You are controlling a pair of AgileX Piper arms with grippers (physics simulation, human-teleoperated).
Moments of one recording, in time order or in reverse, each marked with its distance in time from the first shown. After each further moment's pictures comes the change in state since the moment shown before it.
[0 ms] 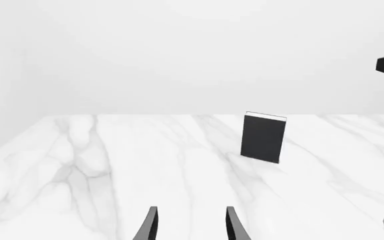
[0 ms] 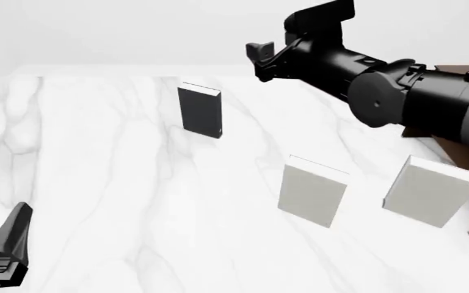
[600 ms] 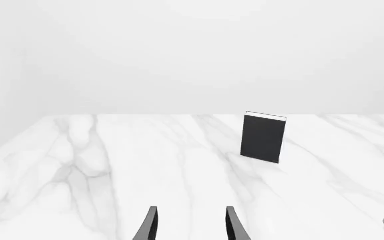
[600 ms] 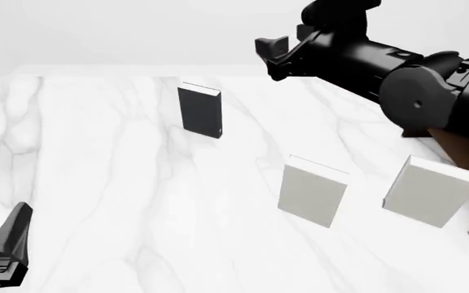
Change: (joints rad) left arm 0.000 0.000 0.000 0.000 0.000; right arm 0.016 -0.137 0.052 0.087 -0.027
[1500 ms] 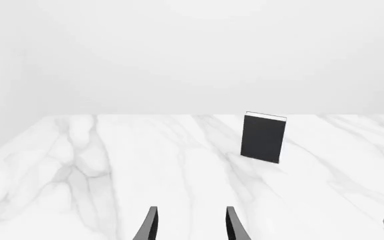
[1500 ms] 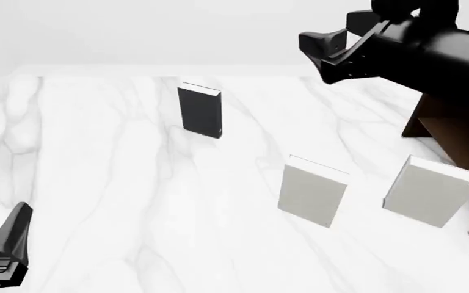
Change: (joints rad) left arm 0.000 0.000 0.000 0.000 0.000; right arm -0.029 -0.279 0.091 0.191 -0.069
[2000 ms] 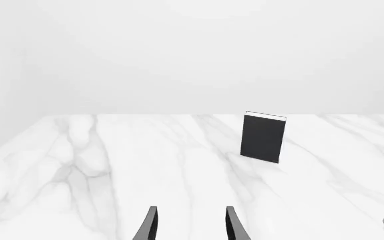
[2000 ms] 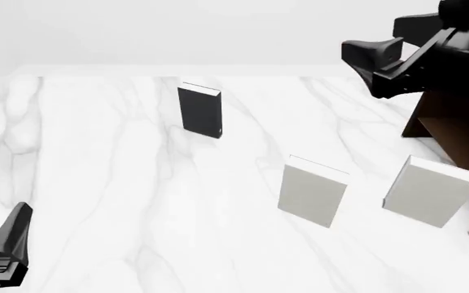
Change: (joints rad) left arm 0.000 0.000 0.000 0.000 0.000; right arm -0.057 -0.180 0.056 0.152 -0.032
